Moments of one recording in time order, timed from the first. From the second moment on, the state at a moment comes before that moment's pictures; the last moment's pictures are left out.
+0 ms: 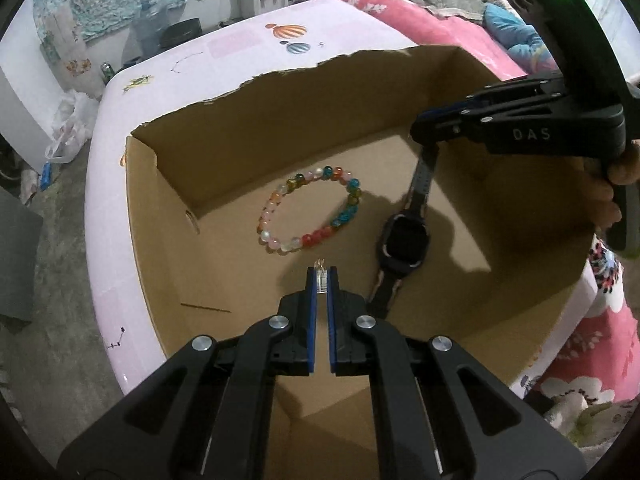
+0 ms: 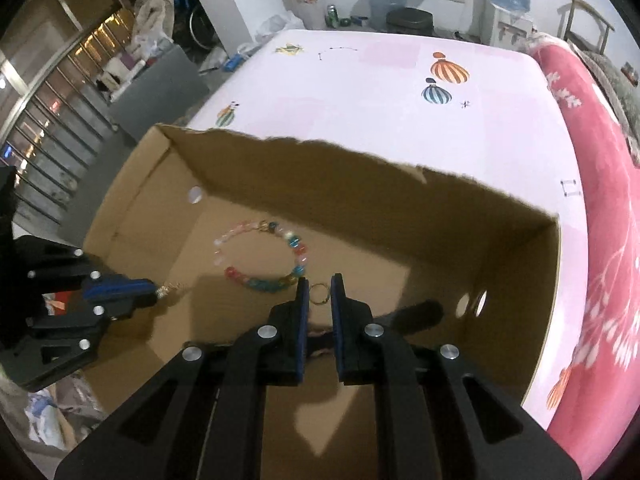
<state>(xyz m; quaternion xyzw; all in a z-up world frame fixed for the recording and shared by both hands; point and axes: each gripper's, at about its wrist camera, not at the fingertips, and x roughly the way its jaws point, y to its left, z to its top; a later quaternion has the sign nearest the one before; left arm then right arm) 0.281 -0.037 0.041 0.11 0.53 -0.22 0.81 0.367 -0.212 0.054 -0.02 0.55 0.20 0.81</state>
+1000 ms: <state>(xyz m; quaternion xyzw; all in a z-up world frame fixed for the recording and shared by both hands) 0.104 0.044 0.106 -0.01 0.36 -0.19 0.91 0.139 -0.263 0.128 0.09 0.38 0.22 0.89</state>
